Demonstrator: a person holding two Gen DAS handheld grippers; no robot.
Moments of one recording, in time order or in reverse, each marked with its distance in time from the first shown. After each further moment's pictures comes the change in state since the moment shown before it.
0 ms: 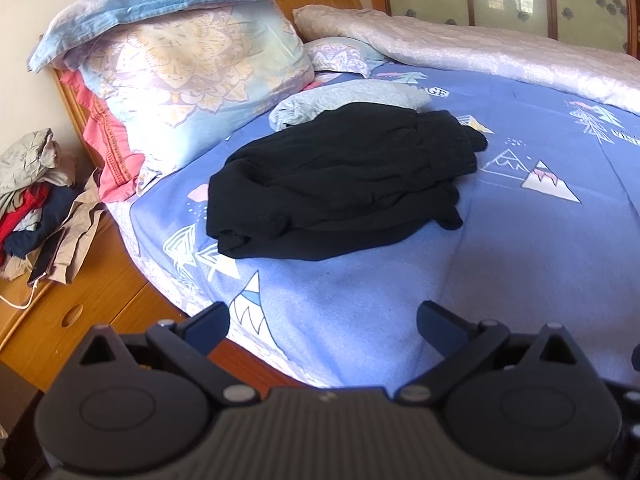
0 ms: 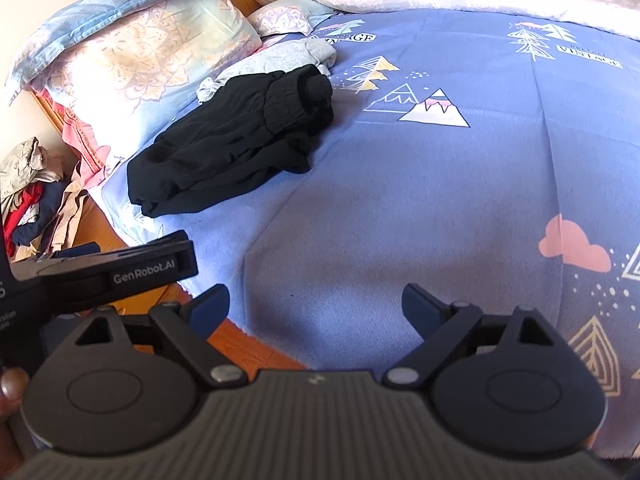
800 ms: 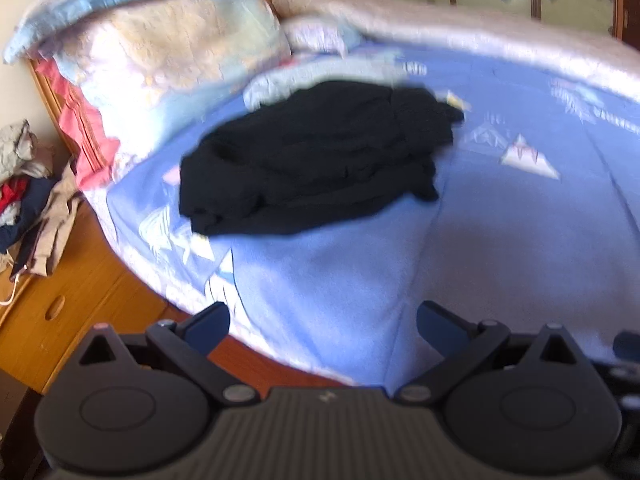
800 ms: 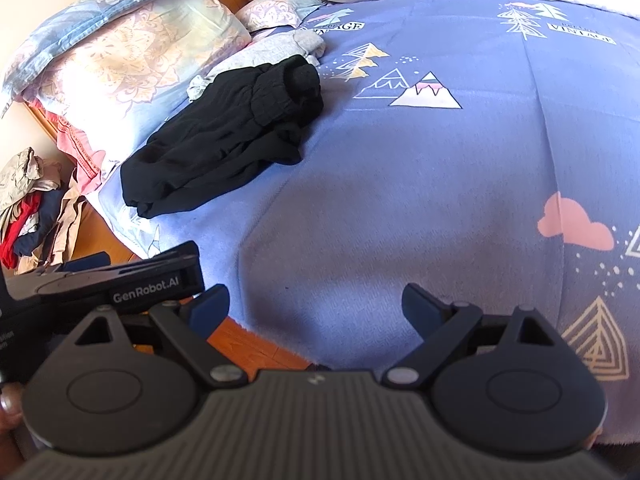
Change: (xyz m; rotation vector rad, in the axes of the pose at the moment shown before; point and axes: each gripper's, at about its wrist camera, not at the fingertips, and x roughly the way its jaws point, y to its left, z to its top) left arm 0.006 -0.008 -0.006 0.029 0.097 -0.055; right arm 0.002 -0.008 -0.002 0.055 0.028 0.006
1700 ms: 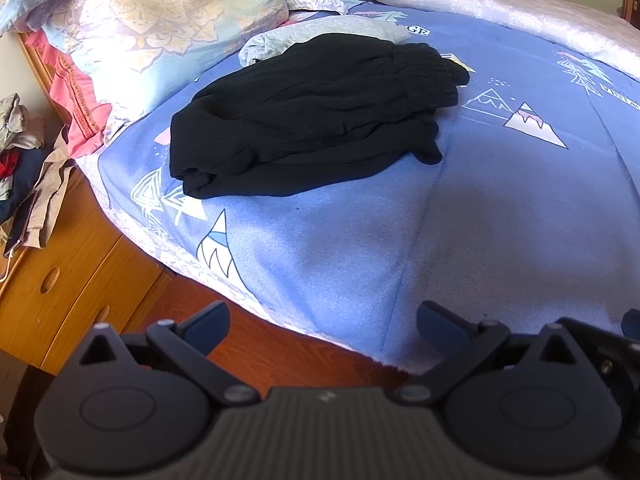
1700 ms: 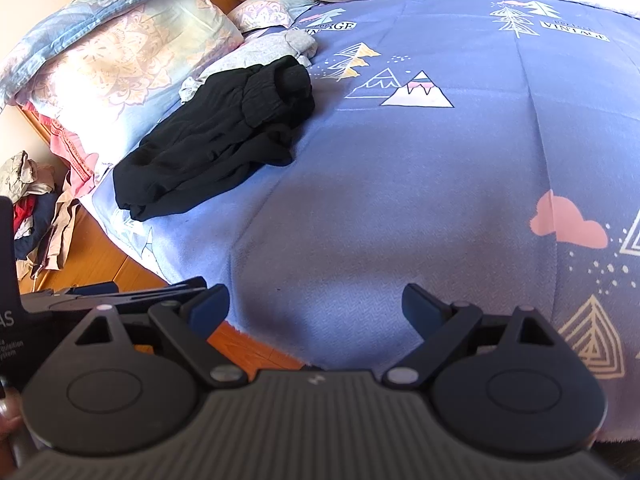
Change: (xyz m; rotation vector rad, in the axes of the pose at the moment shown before) left arm 0.007 0.002 -0.002 -0.018 0.096 -0.011; right arm -0.001 -0.004 0.000 0.008 -0.003 -0.016
